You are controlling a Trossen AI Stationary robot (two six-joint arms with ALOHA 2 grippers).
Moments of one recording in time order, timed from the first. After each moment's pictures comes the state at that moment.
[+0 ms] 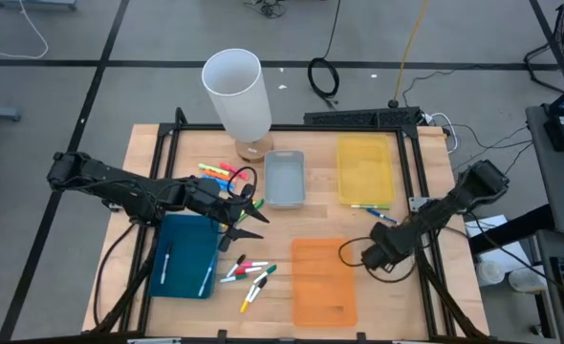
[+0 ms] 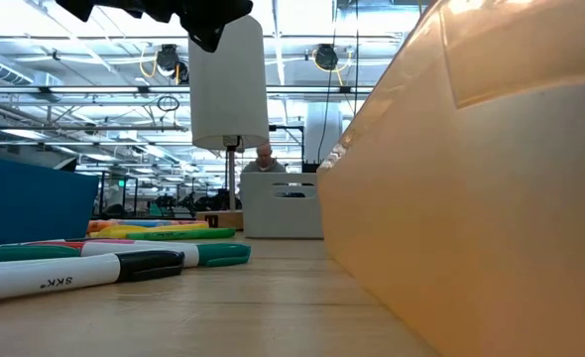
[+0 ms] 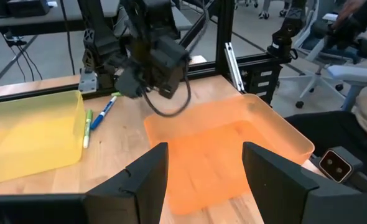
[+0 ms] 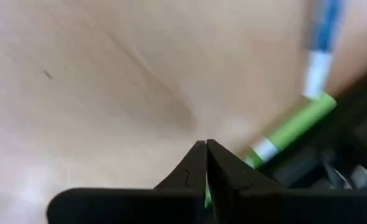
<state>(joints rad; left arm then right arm) -0.13 1.22 0.74 0.21 0.20 0.08 0.59 1.49 0.71 -1.20 -0.11 1.27</state>
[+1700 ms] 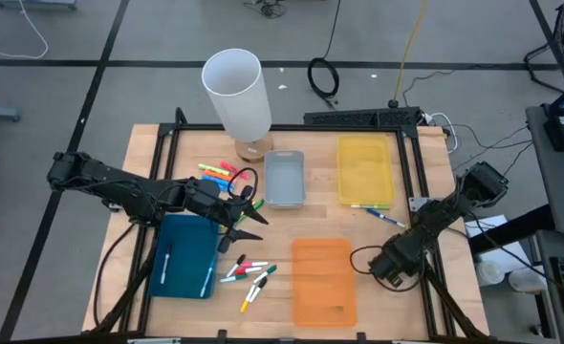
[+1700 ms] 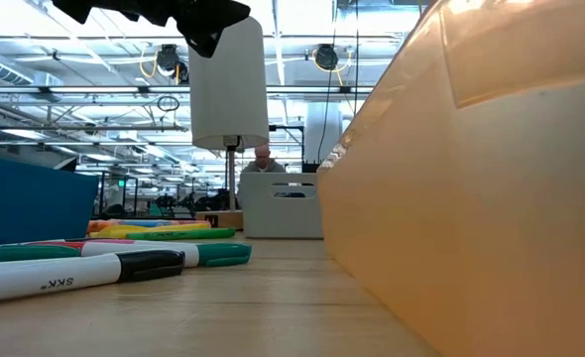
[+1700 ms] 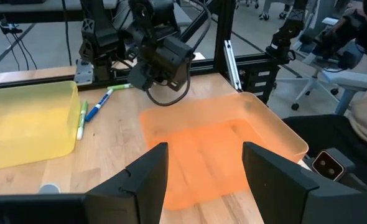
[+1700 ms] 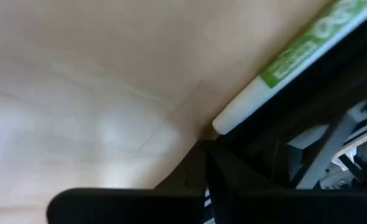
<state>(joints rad) -0.14 1.22 0.73 0.21 0.20 0.04 0.70 1.54 0.53 -0.98 -0.45 1.56</state>
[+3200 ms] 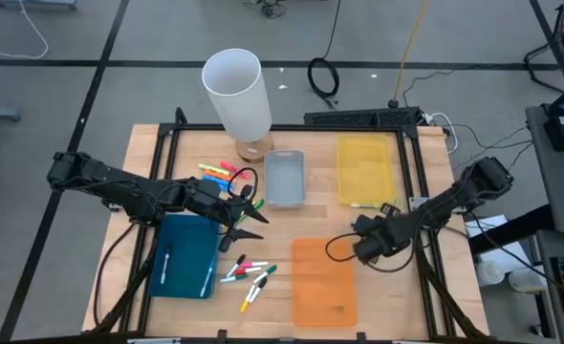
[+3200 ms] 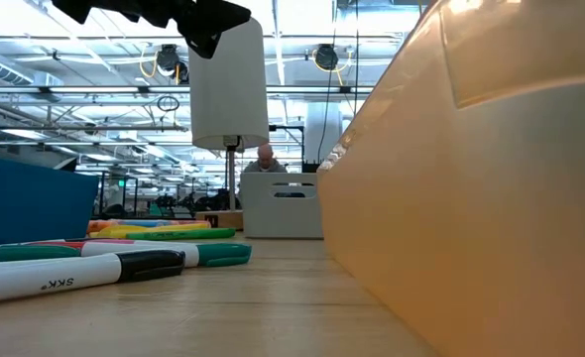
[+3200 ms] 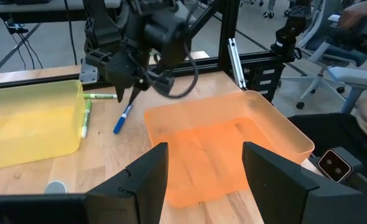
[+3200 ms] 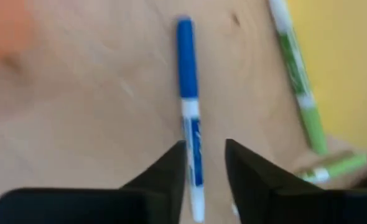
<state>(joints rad) -0.14 1.22 0.73 0.20 0.18 0.04 0.48 1.43 0.77 -1.04 0.29 0.95</state>
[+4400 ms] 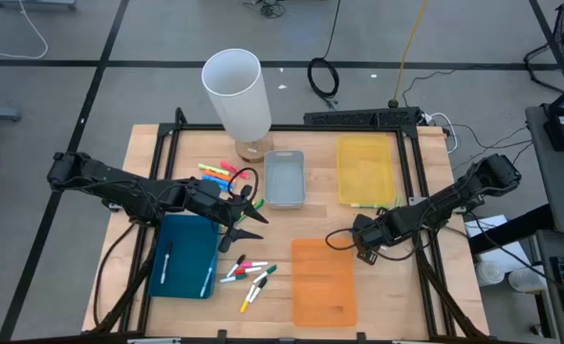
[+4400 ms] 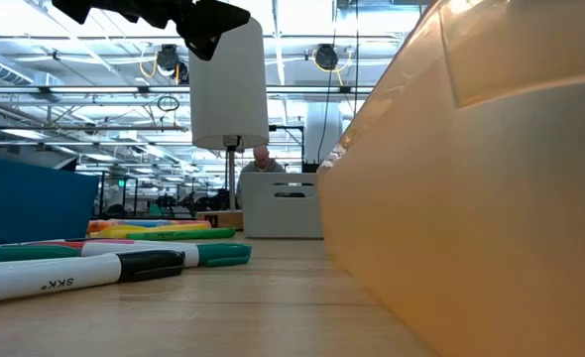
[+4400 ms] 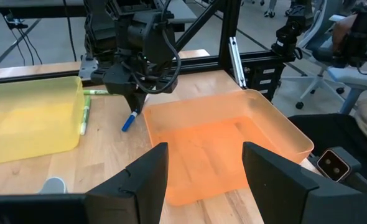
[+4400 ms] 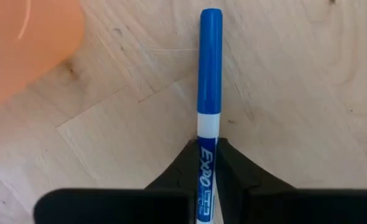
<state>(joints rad) -0.14 1.22 0.73 0.20 0.18 0.02 0.41 1.37 0.52 -0.68 0.05 0.94</state>
